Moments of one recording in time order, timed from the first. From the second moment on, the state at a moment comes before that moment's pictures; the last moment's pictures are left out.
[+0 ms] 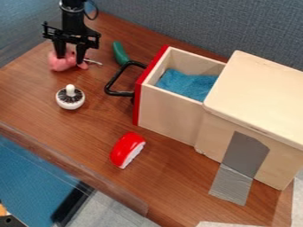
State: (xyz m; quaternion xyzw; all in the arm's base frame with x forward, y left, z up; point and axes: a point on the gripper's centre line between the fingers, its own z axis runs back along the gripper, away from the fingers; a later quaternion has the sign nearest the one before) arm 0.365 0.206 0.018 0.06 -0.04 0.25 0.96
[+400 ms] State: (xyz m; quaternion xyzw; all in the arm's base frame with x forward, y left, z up) arm 0.363 0.198 0.041 0.03 -0.04 0.27 0.96
